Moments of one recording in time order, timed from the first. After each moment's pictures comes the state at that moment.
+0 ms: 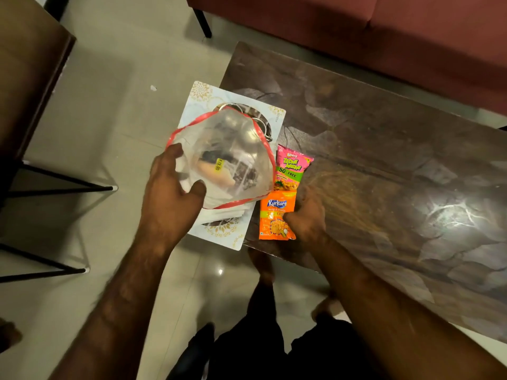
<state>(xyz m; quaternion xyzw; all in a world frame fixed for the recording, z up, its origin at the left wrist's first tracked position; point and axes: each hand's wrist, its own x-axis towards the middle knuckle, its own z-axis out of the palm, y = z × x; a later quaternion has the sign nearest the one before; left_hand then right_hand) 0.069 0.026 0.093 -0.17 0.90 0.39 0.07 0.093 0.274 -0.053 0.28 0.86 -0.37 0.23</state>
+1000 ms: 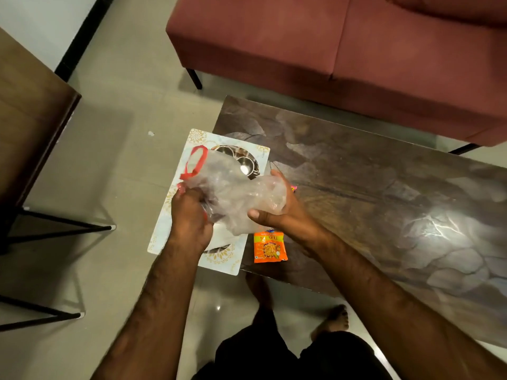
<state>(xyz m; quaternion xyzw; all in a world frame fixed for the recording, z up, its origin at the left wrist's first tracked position) 0.032 0.060 0.102 -0.33 0.48 0.81 0.08 0.064 0.260 0.102 0.11 0.66 -0.70 0.26</state>
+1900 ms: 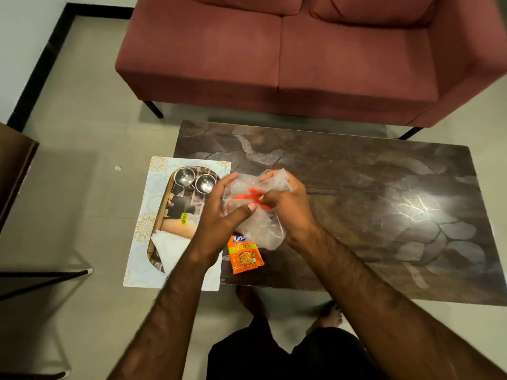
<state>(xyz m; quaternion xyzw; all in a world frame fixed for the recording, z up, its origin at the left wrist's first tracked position) 0.059 0.157 0.136 0.00 0.69 0.68 0.22 0.070 0.313 0.141 0.29 0.61 -0.74 0.04</state>
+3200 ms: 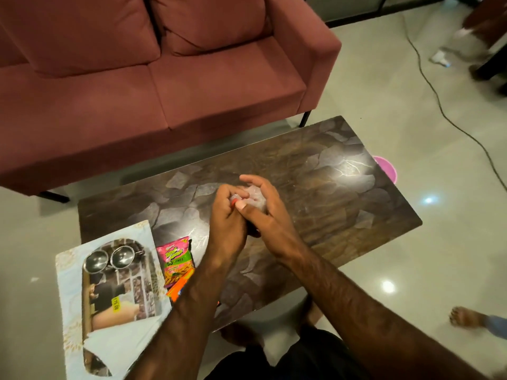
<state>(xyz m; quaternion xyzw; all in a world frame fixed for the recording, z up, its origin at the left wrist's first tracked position) 0.083 0.367 0.175 0.14 0.66 0.69 0.26 0.155 0.440 0.203 0.30 0.67 -0.67 -0.14</state>
